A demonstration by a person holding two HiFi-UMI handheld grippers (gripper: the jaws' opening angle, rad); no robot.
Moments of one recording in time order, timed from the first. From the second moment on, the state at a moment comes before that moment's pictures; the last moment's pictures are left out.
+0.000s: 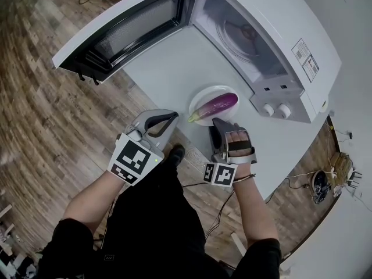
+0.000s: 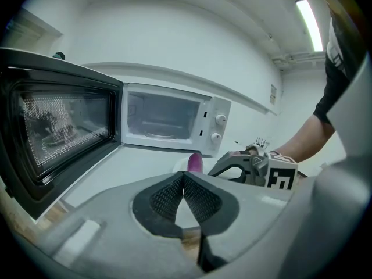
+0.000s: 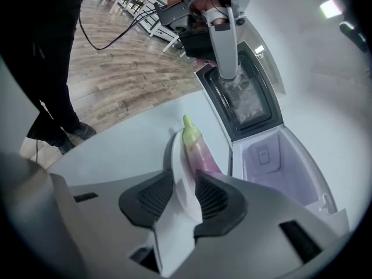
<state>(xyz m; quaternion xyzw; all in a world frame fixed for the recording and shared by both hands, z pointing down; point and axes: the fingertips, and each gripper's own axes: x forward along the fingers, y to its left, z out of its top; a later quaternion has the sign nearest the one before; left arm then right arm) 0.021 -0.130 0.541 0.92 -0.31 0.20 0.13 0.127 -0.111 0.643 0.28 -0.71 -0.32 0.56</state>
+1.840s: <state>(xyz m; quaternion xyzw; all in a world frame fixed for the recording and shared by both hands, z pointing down) 0.018 -0.135 0.550 0.92 -0.31 0.21 0.14 0.143 -0.129 0.635 0.36 -0.63 -0.39 0.57</state>
